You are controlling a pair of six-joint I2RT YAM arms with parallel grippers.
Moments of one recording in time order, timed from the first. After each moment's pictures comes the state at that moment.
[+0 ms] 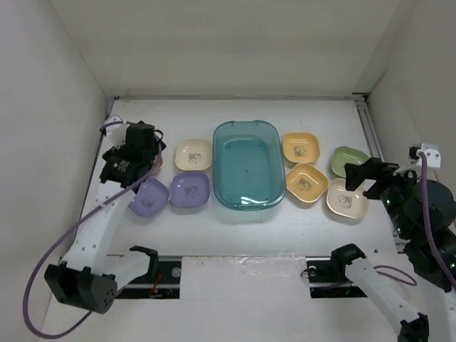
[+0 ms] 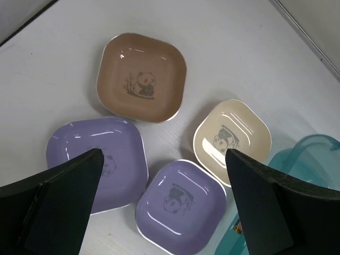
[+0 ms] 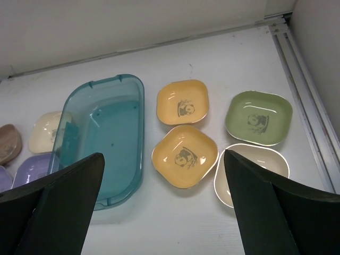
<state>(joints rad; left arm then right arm) -0.27 1.02 1.11 -0.79 -0.63 -0.81 0.35 0.53 1.27 -0.91 0.32 0.30</state>
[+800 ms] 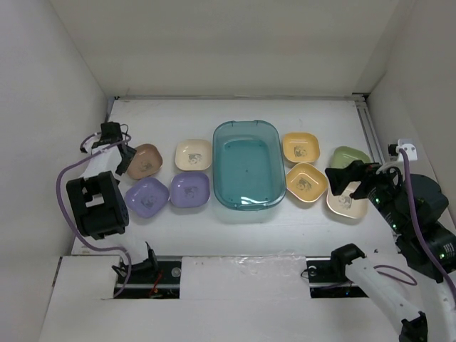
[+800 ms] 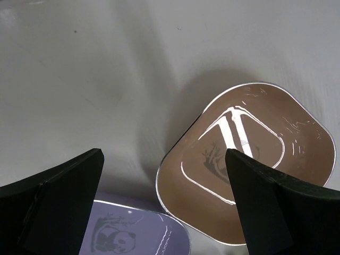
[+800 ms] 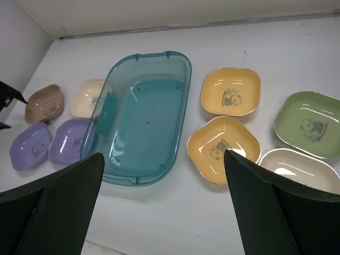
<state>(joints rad) 0.26 1.64 1.13 -0.62 -0.39 -0.89 0.36 0.55 1.21 -0.84 0.09 0.30</state>
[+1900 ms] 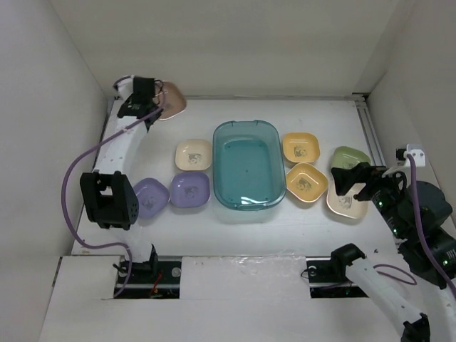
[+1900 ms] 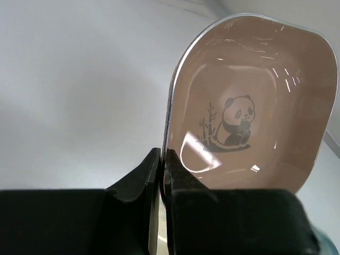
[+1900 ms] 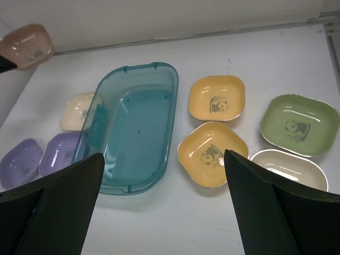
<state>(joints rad) -0.01 1.75 1.58 -0.59 -0.40 -0.77 0.39 0.50 1.19 -0.83 0.17 0.30</state>
